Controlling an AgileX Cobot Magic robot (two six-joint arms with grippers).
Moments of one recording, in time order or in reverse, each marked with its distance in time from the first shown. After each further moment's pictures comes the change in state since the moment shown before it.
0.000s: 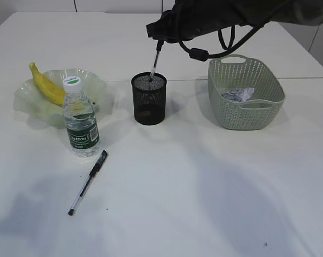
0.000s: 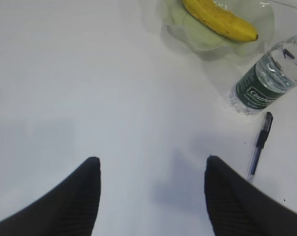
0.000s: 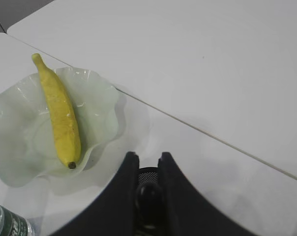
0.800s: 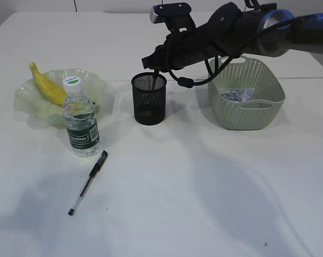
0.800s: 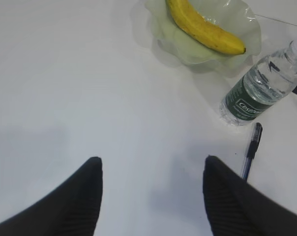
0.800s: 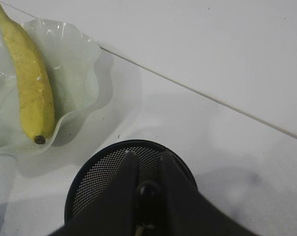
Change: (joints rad) left arm 0.000 0.000 0.000 0.001 -0.049 0.002; right arm 0.000 0.194 -0.100 -0.006 0.000 0.000
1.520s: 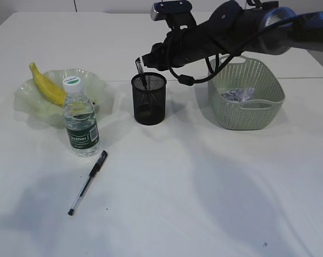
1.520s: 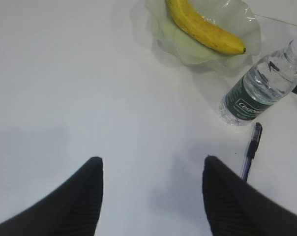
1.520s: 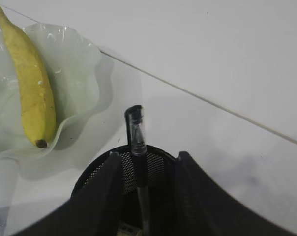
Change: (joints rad) left arm 0.000 0.000 0.000 0.000 -0.001 0.000; right arm -0.002 -0.002 0.000 0.000 -0.002 0.000
